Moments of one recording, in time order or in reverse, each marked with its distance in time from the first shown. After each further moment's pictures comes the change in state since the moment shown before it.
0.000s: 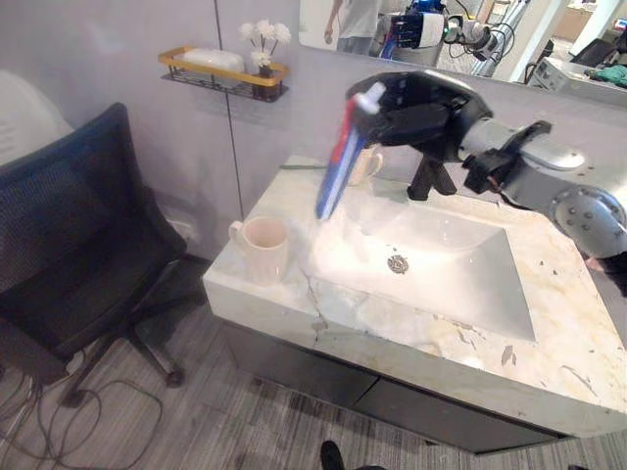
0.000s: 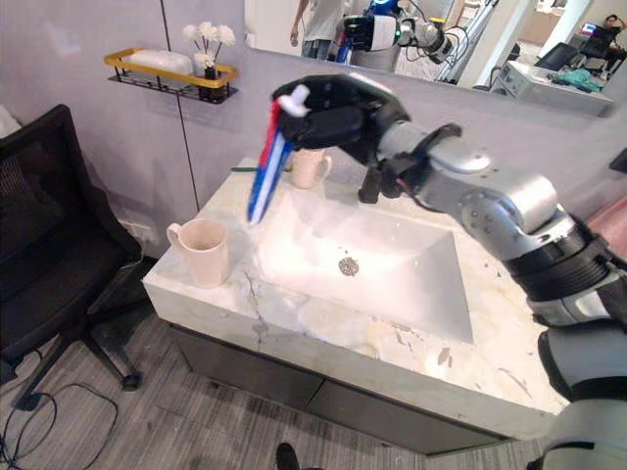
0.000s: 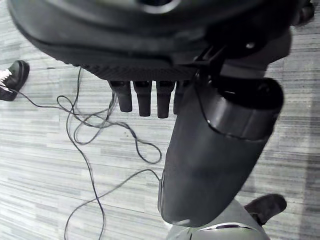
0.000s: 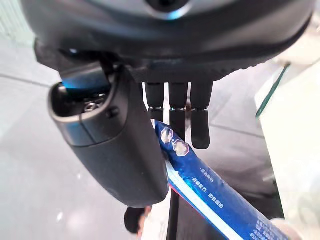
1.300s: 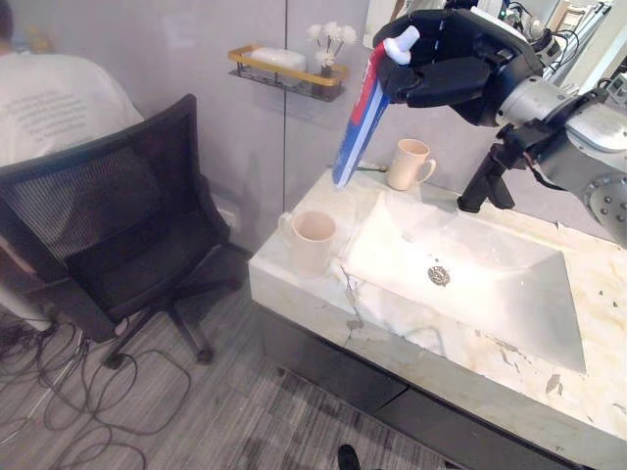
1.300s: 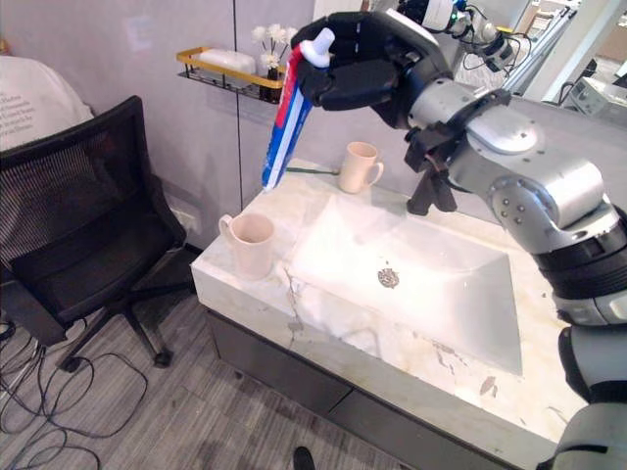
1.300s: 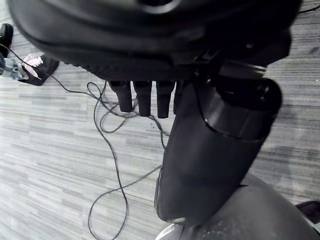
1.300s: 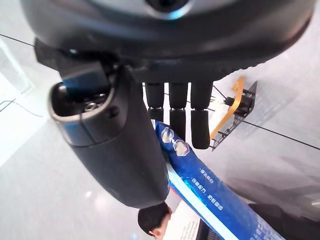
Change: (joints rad) left arm 0.039 -0.056 0.003 -0.003 0.129 0.040 0.008; right arm -0.008 -0.069 -0.101 0.028 -0.099 -0.079 -0.021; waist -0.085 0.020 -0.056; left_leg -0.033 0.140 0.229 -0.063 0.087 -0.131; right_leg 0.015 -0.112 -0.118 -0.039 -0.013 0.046
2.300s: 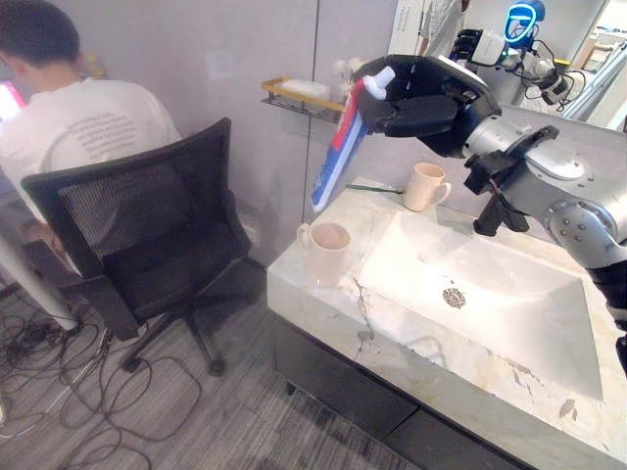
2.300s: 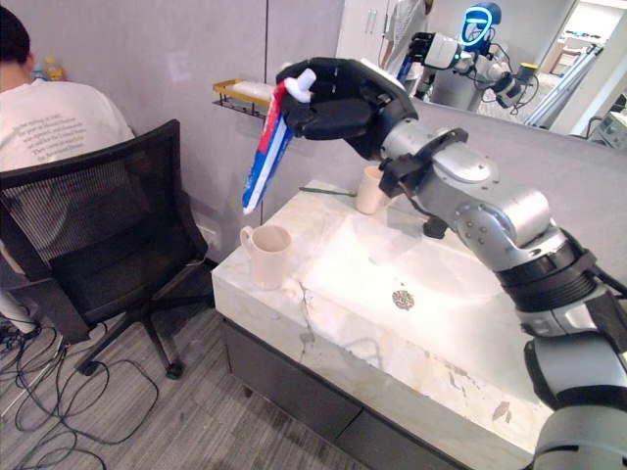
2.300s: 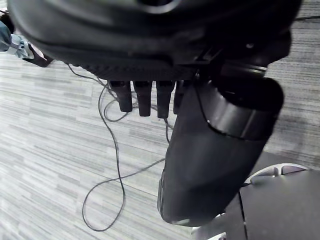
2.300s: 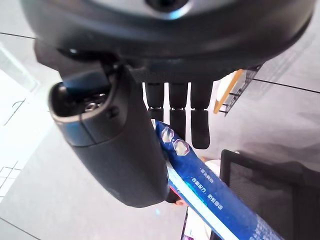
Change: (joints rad) left arm 0.083 -0.015 -0.005 0.006 -0.009 -0.021 0.033; right arm 0.101 0.129 -0.018 0.029 0.017 0.001 -0.002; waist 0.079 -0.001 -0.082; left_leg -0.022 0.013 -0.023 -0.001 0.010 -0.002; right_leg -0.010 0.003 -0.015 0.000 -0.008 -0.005
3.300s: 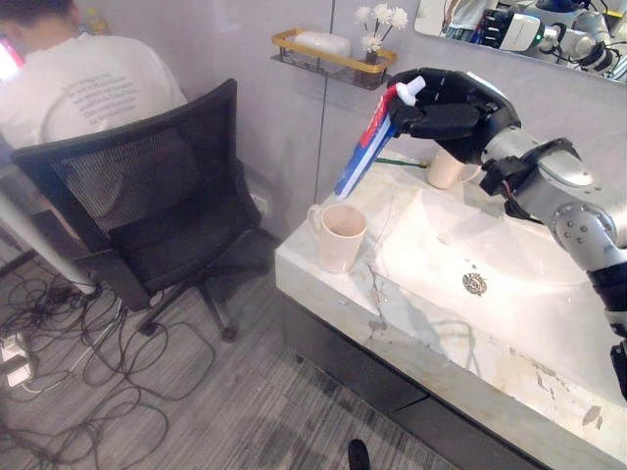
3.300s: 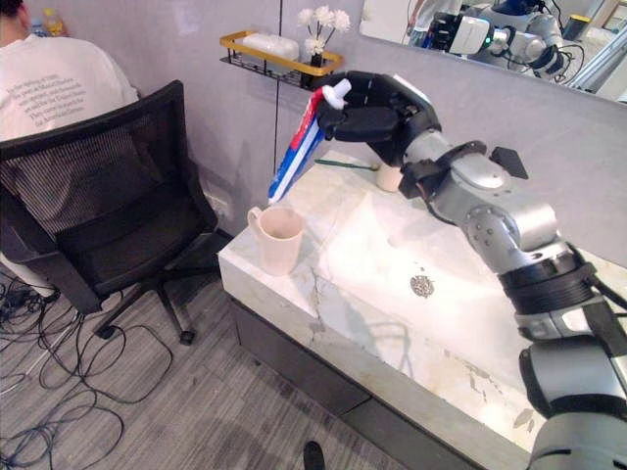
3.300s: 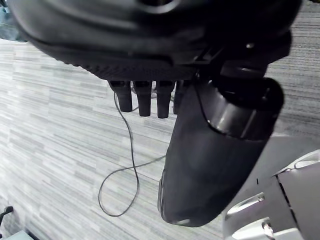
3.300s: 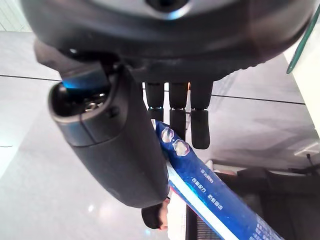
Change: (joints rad) left arm -0.017 -0.006 -0.002 -0.004 0.002 -0.039 -0.005; right arm 0.079 0.031 -0.088 0.106 -0.048 0.006 0.041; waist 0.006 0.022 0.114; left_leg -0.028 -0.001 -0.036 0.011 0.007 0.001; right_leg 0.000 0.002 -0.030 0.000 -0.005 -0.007
